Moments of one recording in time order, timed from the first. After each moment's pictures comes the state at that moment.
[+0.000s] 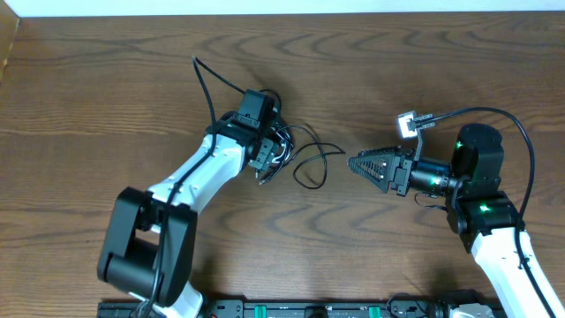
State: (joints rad) left arm -0.38 1.77 1.08 -0.54 -0.21 0.12; right arm 0.11 1.09 0.64 -0.05 -1.06 0.55
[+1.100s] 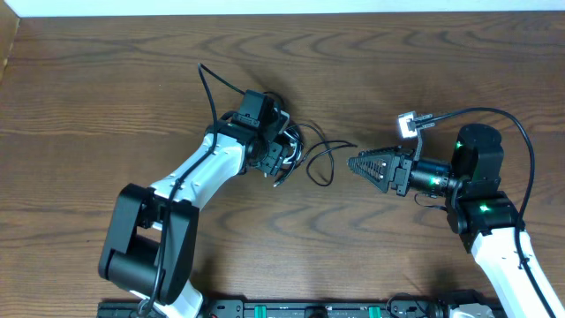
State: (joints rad) left arm -0.37 1.77 1.08 -0.55 0.07 0.13; right arm 0.11 1.09 0.64 -0.05 -1.06 0.55
